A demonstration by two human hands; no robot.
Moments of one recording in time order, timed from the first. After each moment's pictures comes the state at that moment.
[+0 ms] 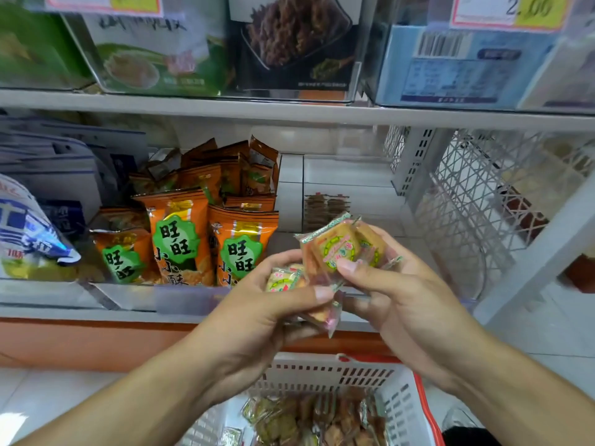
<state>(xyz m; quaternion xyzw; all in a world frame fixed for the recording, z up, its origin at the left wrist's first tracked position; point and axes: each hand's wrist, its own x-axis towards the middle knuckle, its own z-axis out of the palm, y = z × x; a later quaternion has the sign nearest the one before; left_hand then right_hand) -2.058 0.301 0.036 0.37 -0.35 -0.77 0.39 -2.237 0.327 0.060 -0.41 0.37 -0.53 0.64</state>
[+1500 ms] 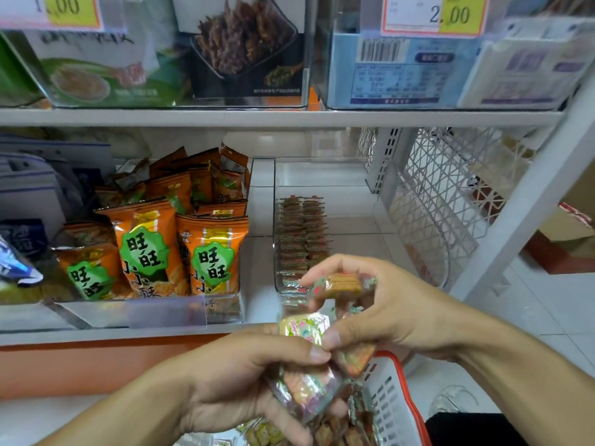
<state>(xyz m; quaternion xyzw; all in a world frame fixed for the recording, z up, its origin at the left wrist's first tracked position) -2.060 0.313 0.034 0.26 -0.40 -0.88 0.05 -2.276 0.331 0.062 -0.58 0.42 -0.33 0.62</state>
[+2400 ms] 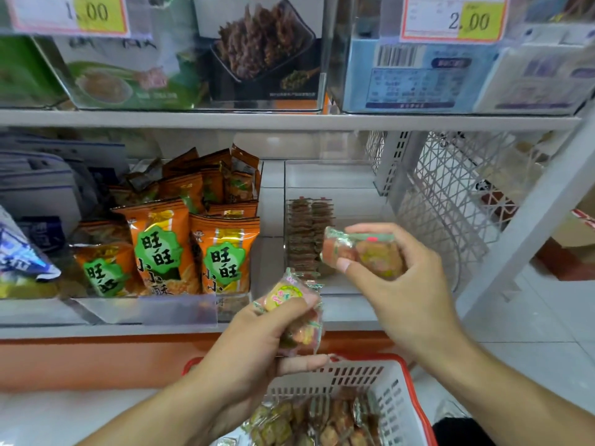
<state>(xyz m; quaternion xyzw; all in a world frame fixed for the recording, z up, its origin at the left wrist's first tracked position) -2.076 0.317 0.017 0.43 -0.34 -0.76 0.35 -2.256 0.329 0.047 -0.56 0.56 -0.56 0.25</state>
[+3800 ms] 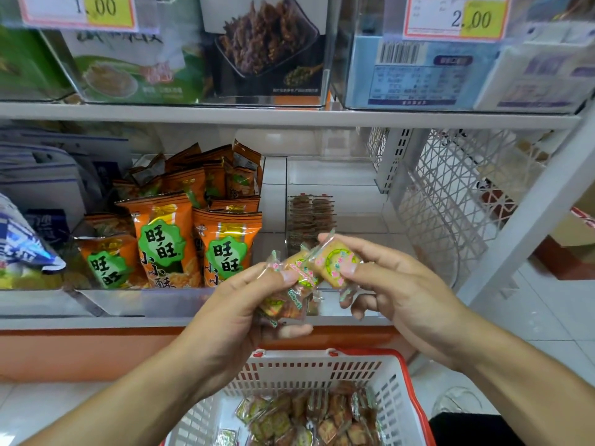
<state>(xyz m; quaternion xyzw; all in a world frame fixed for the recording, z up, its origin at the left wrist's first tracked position) -2.055 0.305 0.037 0.39 -0.39 -0.75 0.37 -2.266 0.331 0.055 -0.50 0.46 -0.45 0.58</state>
